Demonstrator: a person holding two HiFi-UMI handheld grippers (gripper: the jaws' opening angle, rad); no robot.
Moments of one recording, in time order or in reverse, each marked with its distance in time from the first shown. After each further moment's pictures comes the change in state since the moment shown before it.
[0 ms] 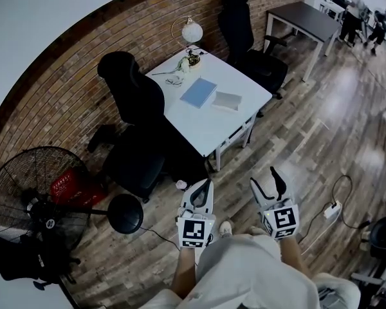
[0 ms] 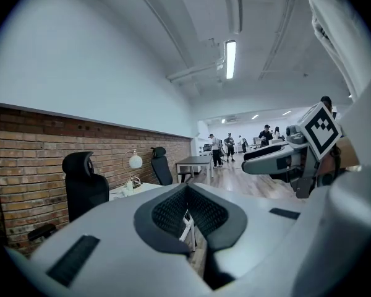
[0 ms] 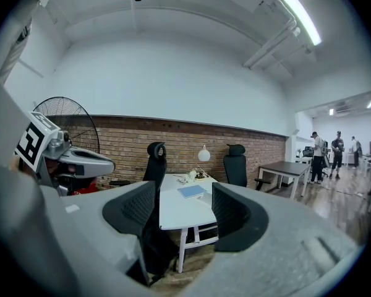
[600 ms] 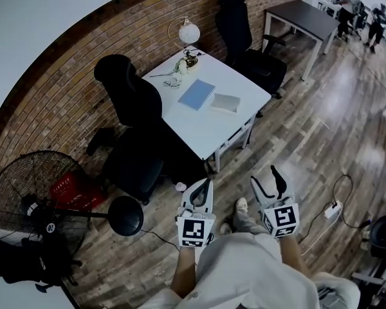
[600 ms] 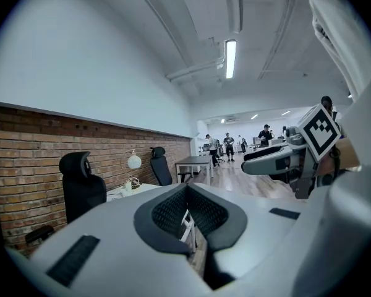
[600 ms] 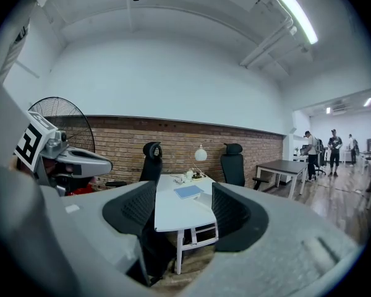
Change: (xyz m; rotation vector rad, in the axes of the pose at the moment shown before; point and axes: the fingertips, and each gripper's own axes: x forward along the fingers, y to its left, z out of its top) left arm 0.021 0.001 0.001 0.001 0.006 -0.008; right arm 0.013 -0.020 -0.003 0.017 -0.002 -0.023
